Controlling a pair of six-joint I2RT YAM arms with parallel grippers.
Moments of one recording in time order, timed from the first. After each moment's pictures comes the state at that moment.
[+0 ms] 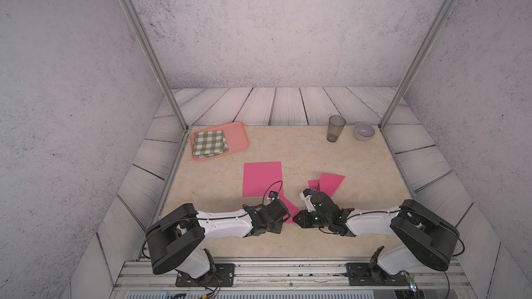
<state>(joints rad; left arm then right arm) -1.06 1.48 0.63 -0.27 -0.20 -0.76 0.82 1.49 0.43 0.23 -0.27 0.75</state>
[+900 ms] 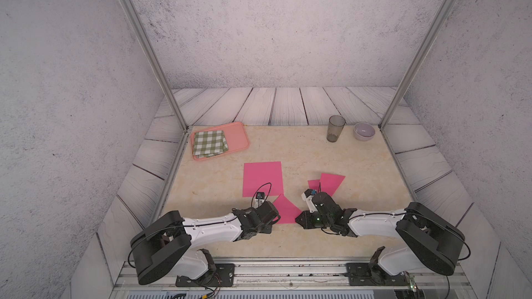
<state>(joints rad) -1.00 1.35 0.51 -0.30 -0.26 -0.83 0.82 1.45 0.43 0.17 -0.26 0.71</state>
